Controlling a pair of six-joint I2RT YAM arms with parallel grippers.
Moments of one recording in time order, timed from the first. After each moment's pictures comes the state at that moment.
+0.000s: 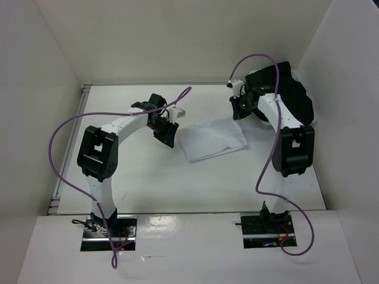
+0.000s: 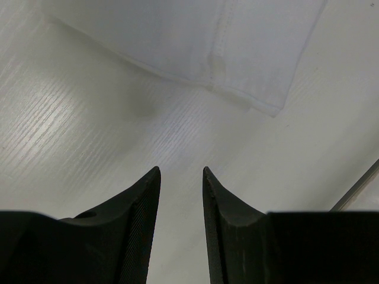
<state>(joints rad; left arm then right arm) -0.37 1.95 1.50 -0.77 0.47 0.25 0.12 1.89 1.64 -0.77 -0.32 -0.36</state>
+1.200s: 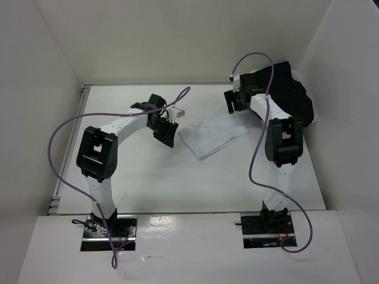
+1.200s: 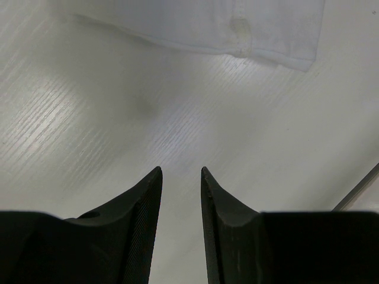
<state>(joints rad) -0.37 1.94 1.48 -0.76 0.46 0.23 0.13 2.09 1.72 -0.46 -0.04 -0.17</state>
